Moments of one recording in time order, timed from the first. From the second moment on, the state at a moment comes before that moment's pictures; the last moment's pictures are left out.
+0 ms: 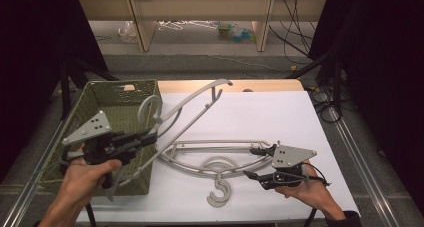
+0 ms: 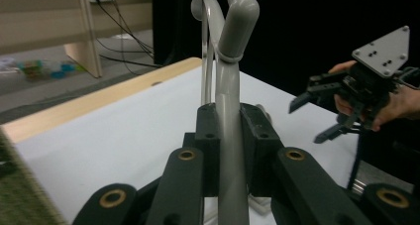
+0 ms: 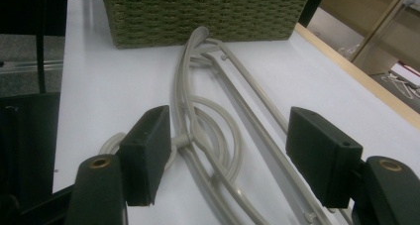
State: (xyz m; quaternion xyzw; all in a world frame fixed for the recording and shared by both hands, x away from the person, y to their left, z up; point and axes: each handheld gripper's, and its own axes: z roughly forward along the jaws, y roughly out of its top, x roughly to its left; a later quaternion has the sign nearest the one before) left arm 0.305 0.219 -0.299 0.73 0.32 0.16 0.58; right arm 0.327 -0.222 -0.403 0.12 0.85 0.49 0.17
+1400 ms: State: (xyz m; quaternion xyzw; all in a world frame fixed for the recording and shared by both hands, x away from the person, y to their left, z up) left arm 0.374 0.356 -0.330 0.73 0.42 0.24 0.48; right arm 0.328 -0.221 -0.408 0.13 0.85 0.49 0.16
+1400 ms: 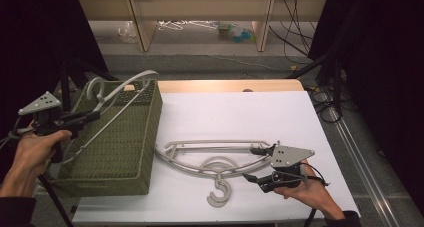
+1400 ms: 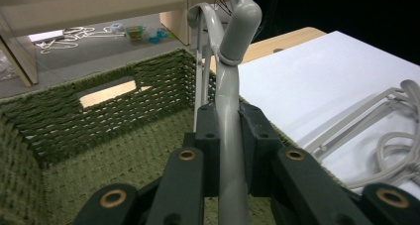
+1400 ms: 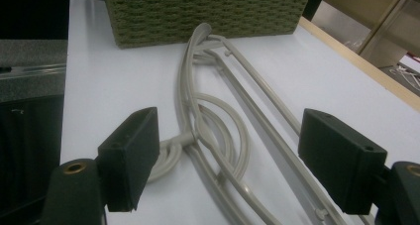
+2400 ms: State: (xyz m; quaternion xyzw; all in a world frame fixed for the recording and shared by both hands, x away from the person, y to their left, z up) left arm 0.403 0.355 -0.392 0.78 0.47 0.20 0.38; right arm 0.328 -0.220 -0.408 0.12 0.85 0.49 0.16
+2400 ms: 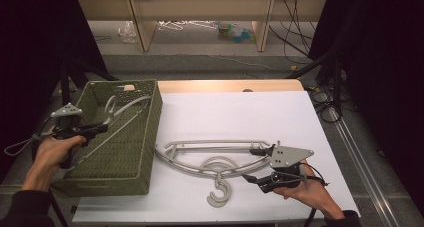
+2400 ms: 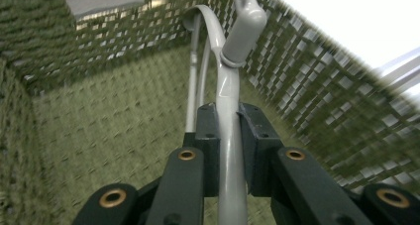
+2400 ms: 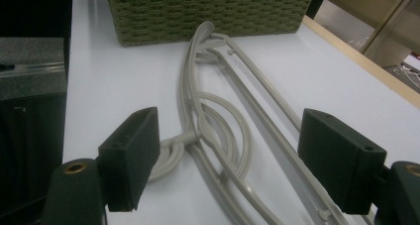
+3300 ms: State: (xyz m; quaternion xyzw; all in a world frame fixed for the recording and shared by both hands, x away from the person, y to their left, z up) left arm 0.417 0.370 -0.412 0.76 0.55 0.23 0.25; right arm 0.328 -0.220 -0.409 0.13 0.85 0.48 0.15
